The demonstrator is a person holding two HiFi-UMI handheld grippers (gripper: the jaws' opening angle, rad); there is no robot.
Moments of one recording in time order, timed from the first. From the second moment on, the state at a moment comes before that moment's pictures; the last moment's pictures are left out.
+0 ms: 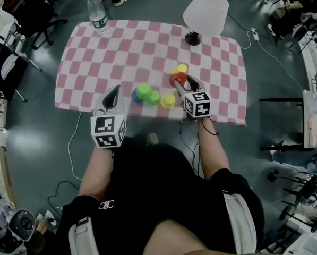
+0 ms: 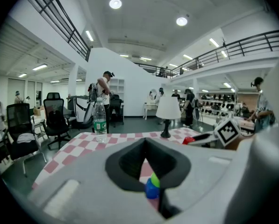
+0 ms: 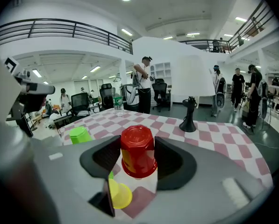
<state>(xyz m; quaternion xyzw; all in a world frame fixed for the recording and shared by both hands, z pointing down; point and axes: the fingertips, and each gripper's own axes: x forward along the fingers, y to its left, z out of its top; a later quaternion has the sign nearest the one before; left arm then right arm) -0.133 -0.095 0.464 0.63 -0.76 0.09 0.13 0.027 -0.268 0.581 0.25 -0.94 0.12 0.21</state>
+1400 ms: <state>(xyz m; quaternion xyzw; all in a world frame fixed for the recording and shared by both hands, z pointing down) -0.153 -0.119 0.481 0.73 -0.66 0.11 0.15 0.017 -0.184 0.600 0.30 -0.91 0.15 0.24</state>
